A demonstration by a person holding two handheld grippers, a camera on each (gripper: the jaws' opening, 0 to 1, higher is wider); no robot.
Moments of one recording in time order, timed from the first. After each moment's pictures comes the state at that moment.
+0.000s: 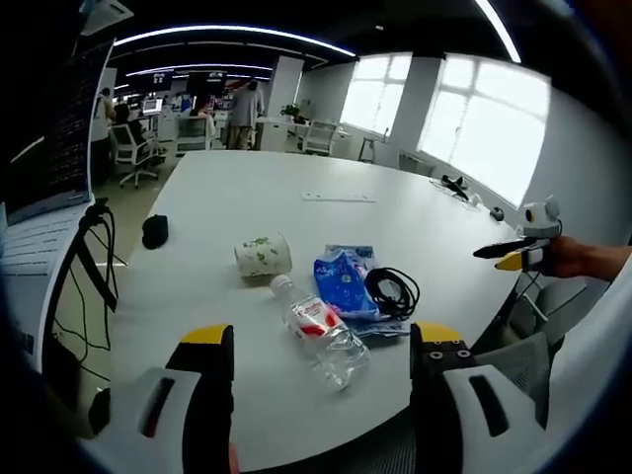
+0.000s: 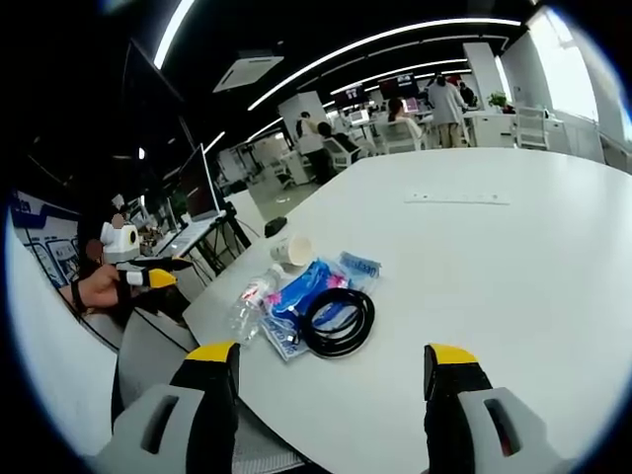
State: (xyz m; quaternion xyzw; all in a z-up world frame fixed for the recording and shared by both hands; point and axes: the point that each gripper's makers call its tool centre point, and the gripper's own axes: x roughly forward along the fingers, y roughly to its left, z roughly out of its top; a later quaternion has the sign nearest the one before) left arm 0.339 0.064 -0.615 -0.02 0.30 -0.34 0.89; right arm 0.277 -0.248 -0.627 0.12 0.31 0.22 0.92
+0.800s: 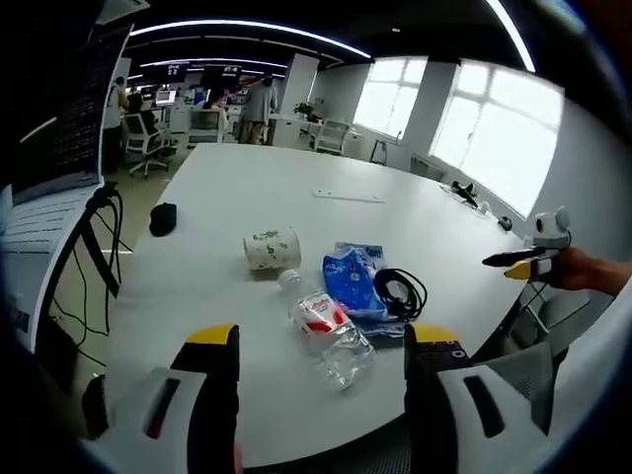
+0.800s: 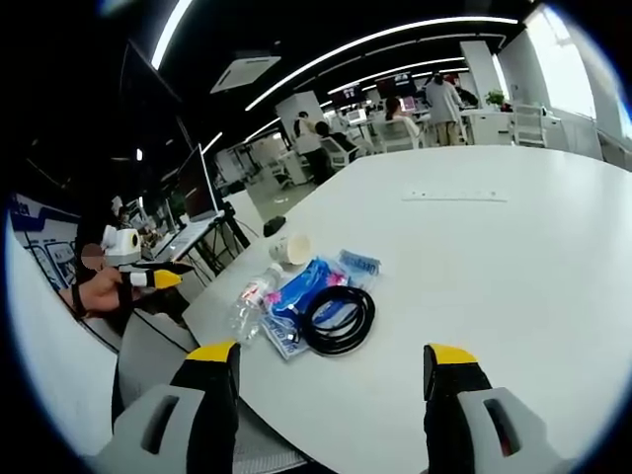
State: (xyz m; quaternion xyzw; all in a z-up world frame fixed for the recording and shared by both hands) left arm 0.343 0.067 -0.625 -0.04 0.31 -0.31 0.90; right arm 0.275 -0.247 -0.629 0.13 0.31 0.22 0.92
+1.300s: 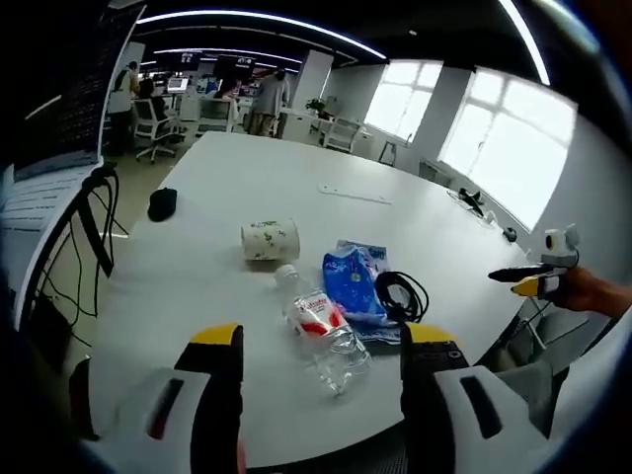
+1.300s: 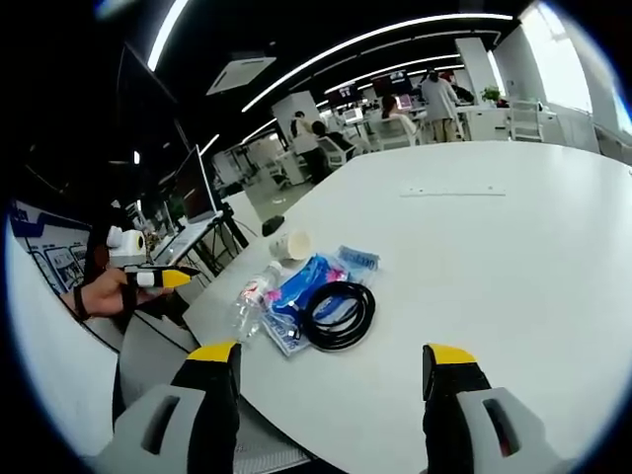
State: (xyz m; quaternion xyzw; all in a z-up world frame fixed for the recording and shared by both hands) left arm 0.348 0.057 -0.636 -0.06 0.33 -0.29 0.90; right arm 0.269 -0.247 -0.632 0.13 0.32 0.21 0.91
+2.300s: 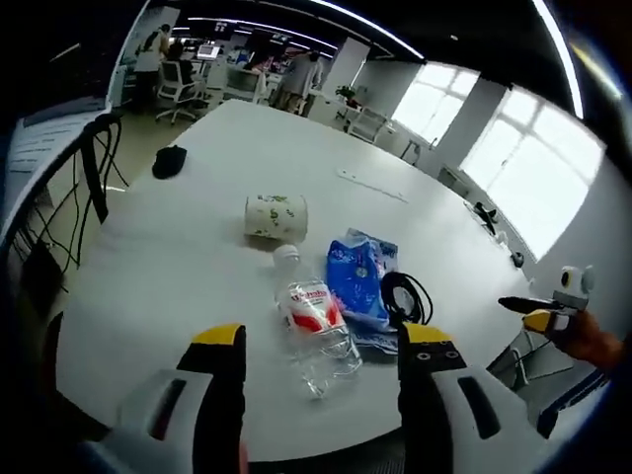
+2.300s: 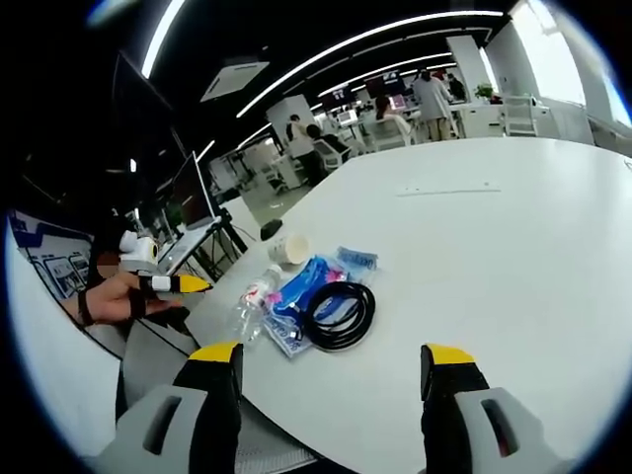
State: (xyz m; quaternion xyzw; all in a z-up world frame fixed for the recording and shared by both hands) left arm 0.355 0.041 -0.666 -0.14 0.39 -0.24 0.88; right arm 0.266 -0.248 -0.632 0.15 0.31 0.21 0.91
